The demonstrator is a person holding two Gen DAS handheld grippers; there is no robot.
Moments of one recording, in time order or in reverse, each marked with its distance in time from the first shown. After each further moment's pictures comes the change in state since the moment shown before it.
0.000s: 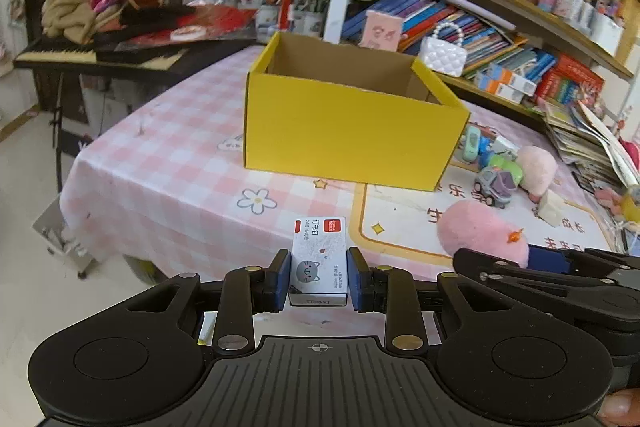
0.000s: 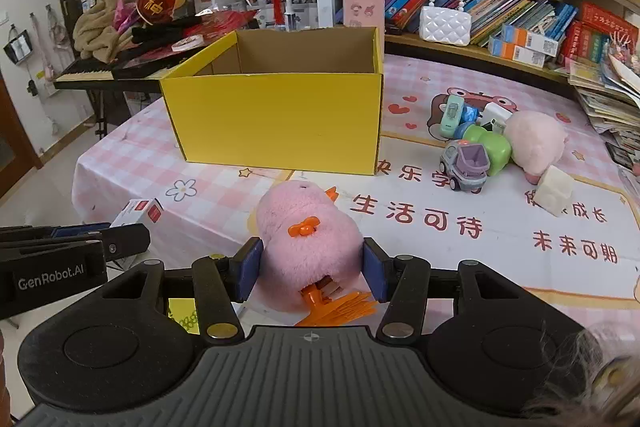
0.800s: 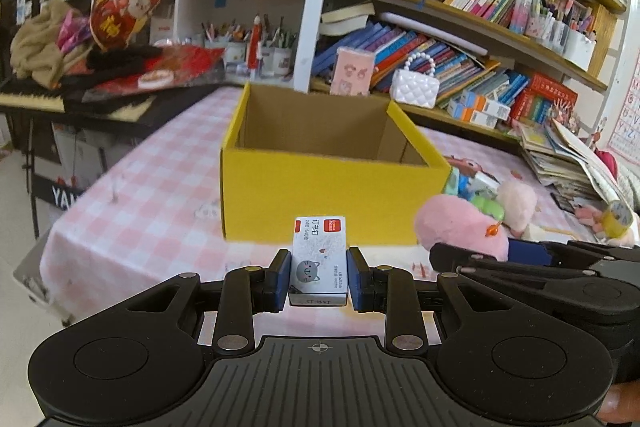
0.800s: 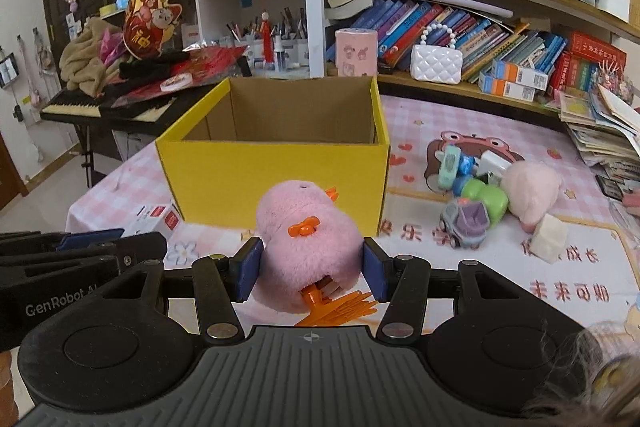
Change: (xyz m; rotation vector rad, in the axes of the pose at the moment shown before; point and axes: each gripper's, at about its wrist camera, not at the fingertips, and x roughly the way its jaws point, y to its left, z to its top) left arm 0.008 0.007 0.049 0.063 -0.082 -0.074; right arm 0.006 0.015 0.048 0.019 -0.084 -0.045
